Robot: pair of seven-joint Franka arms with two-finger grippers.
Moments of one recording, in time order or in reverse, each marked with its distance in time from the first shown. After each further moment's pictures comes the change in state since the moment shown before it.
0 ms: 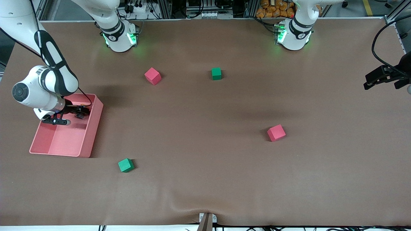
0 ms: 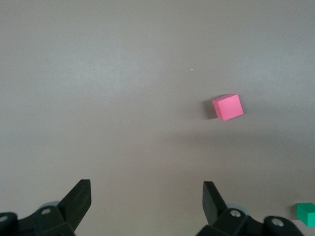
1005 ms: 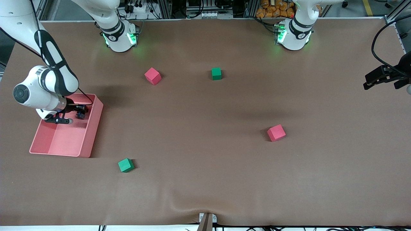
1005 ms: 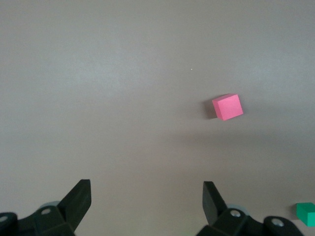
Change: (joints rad) left arm -0.001 0.000 0.000 0.000 0.000 0.000 0.000; right arm 0.000 -0.016 0.005 0.006 0.000 -0.058 -0.022
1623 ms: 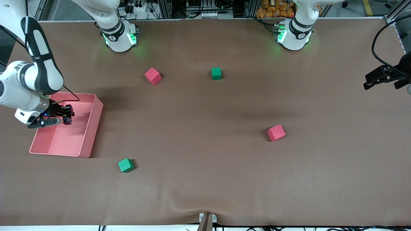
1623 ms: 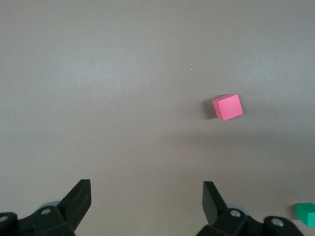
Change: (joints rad) left arm 0.001 0.000 0.001 0.000 0.000 0.000 0.000; right arm 0.005 -0.088 0.020 0.163 -0.001 -0.166 -0.348
